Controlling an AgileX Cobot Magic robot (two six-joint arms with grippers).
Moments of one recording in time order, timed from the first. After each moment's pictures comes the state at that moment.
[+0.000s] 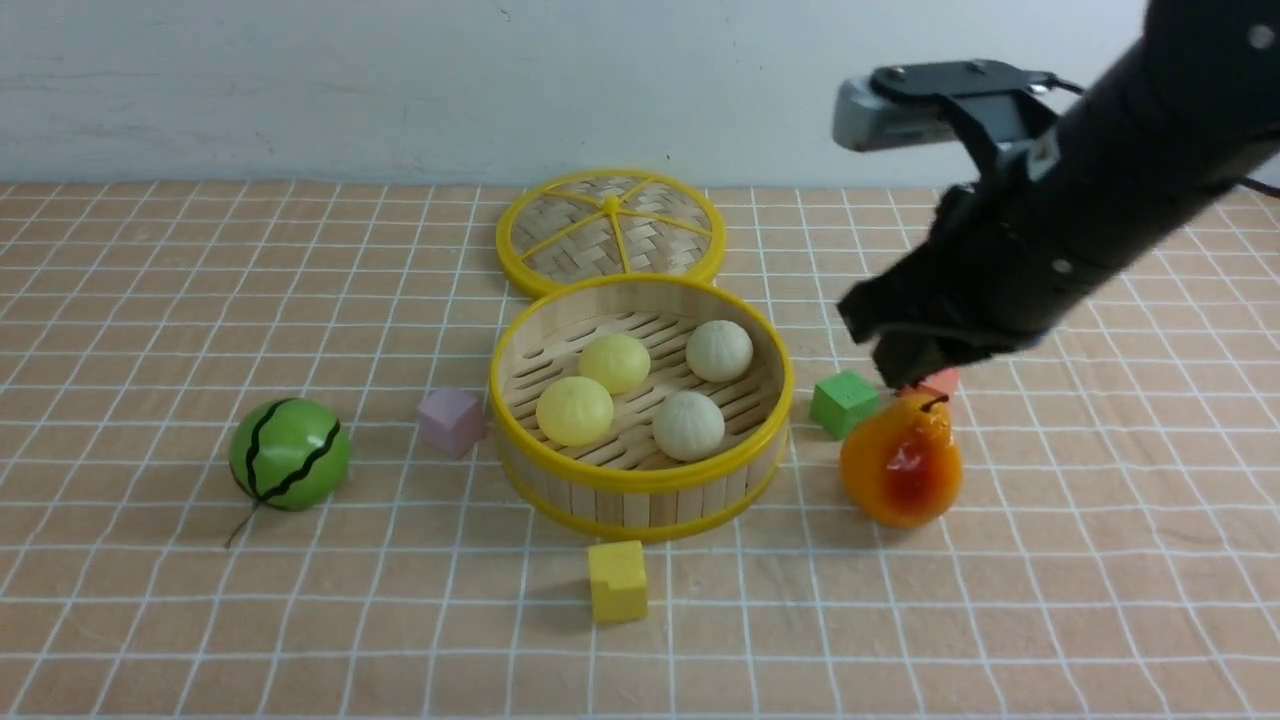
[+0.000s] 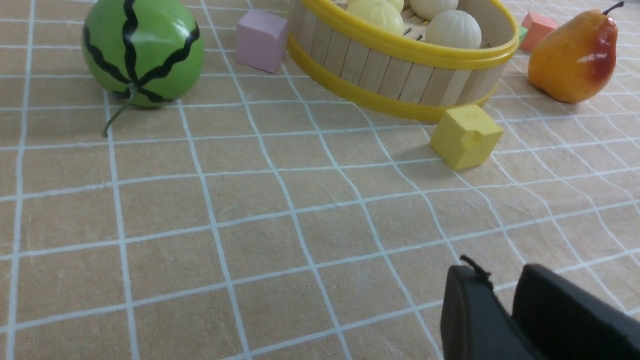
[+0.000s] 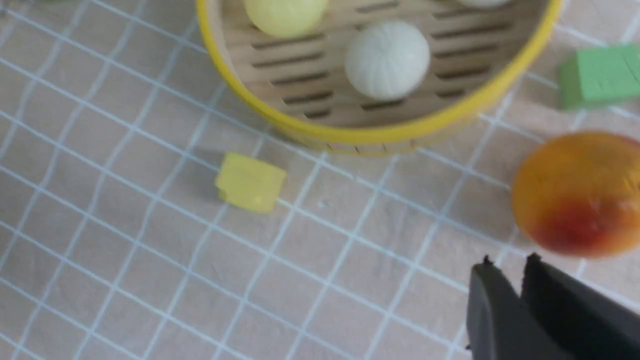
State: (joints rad) right arm 0.42 1.55 -1.43 0.19 1.01 -0.03; left arm -0.42 0.16 0.01 -0.19 0.19 -0.05
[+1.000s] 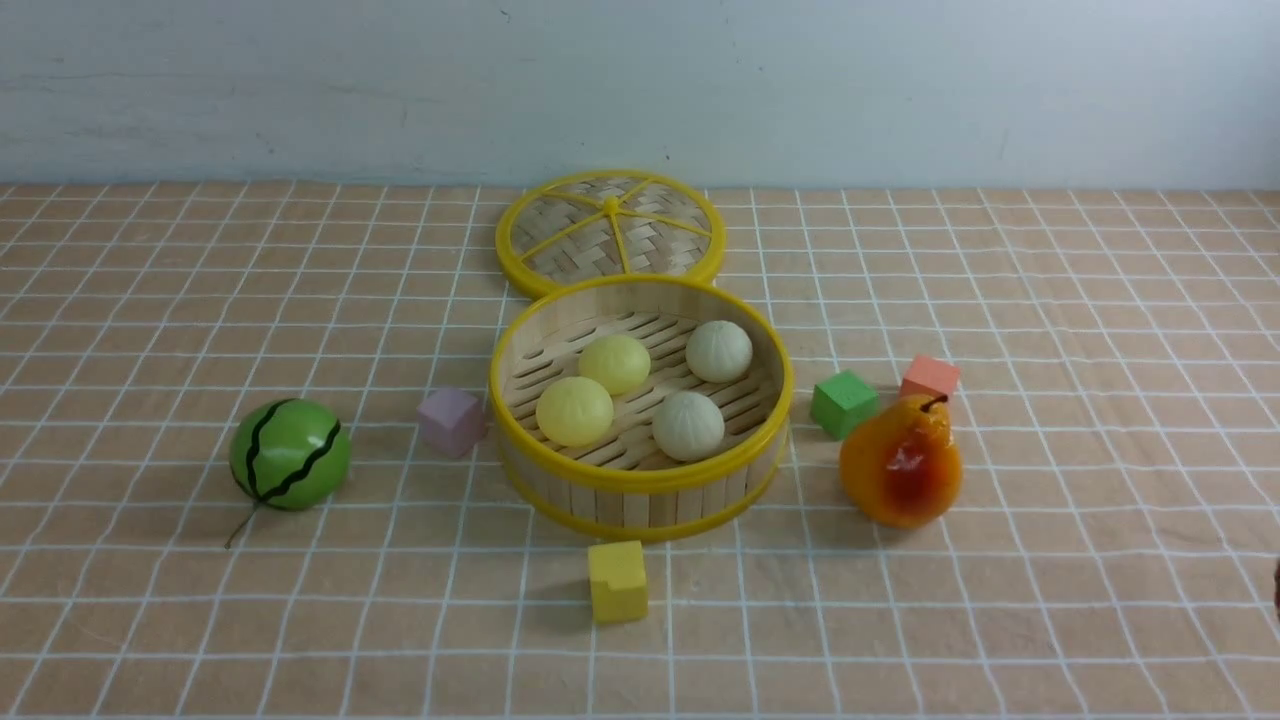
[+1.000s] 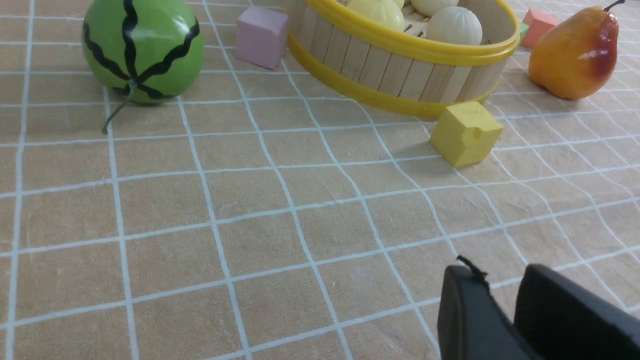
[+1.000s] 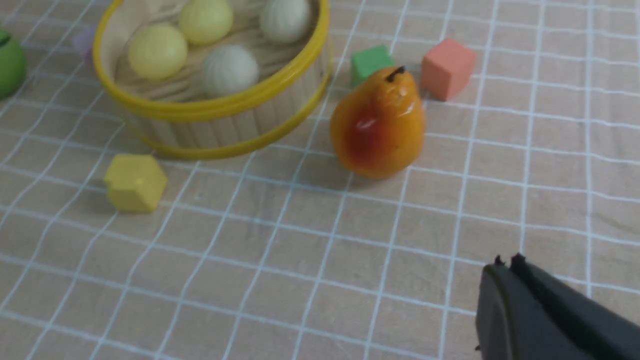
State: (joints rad) right arm 0.20 0.48 -0.37 0.17 0.39 -0.05; left arm -0.42 0.16 0.01 -0.19 0.20 -0.05
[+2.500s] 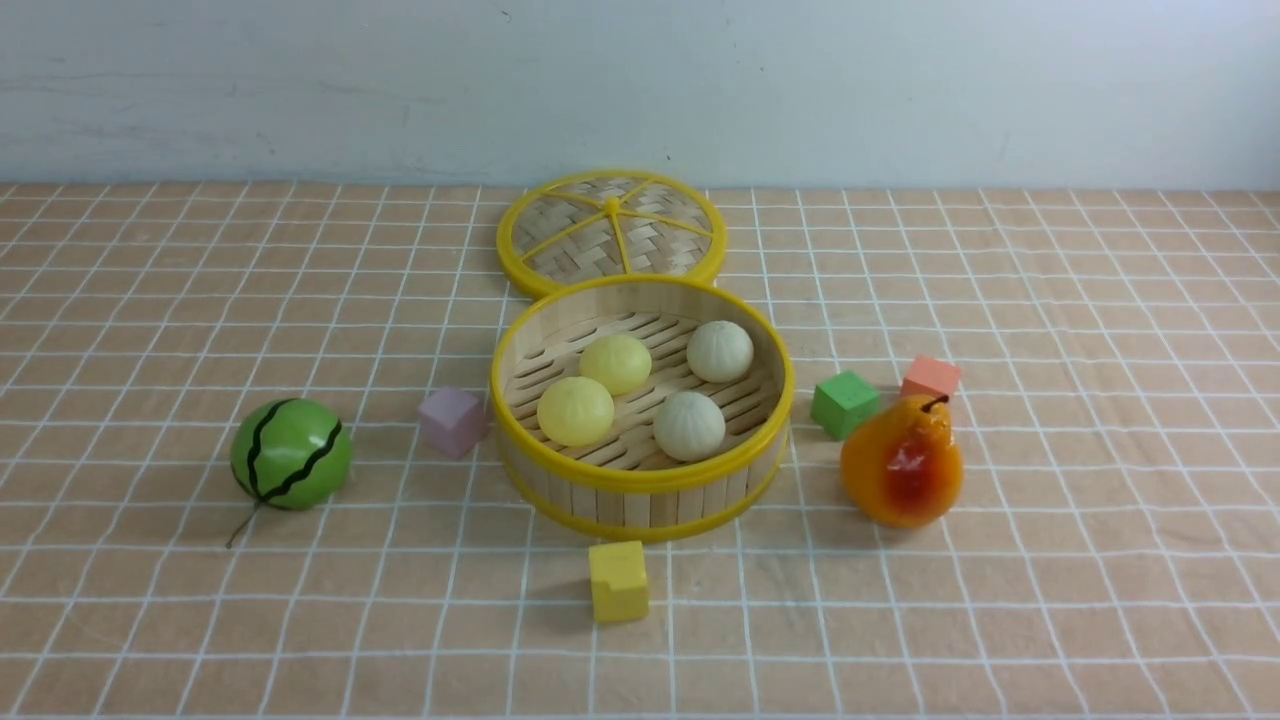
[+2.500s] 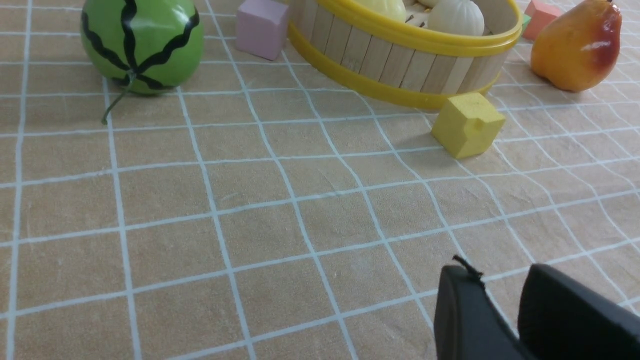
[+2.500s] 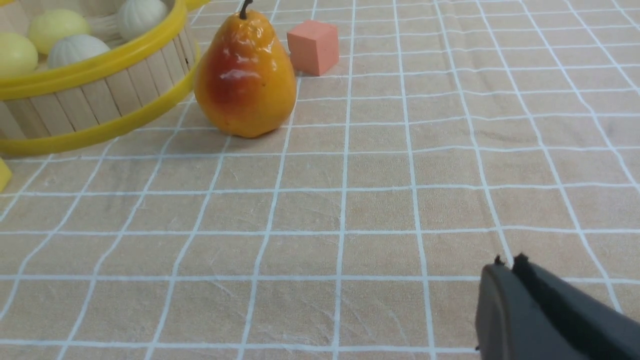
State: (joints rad) right arm 0.05 -0.01 0.02 0.09 0.39 0.00; left arm -0.42 0.16 0.01 -0.19 0.21 -0.05
